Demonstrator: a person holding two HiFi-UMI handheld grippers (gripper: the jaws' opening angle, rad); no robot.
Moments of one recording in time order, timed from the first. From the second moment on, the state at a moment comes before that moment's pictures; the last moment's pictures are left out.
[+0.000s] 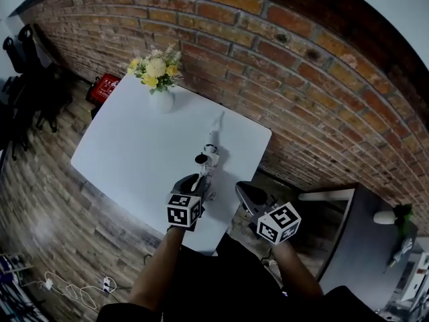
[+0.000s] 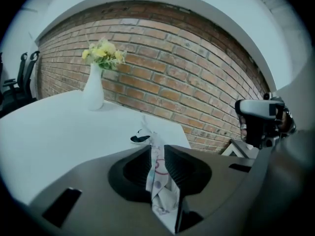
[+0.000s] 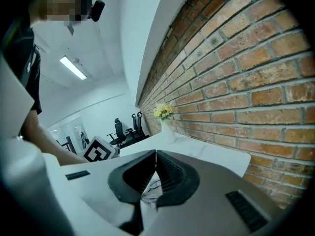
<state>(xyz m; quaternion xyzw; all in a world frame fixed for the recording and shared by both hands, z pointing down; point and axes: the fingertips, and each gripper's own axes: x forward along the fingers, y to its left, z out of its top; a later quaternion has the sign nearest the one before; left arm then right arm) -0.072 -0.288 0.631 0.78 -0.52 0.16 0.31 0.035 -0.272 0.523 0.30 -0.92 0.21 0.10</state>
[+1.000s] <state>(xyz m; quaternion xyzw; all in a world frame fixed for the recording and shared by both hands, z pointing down) -0.036 -0.331 0.712 0.76 -0.48 0.25 0.36 0.081 -0.240 0.546 0.38 -0.88 0.25 0.13</state>
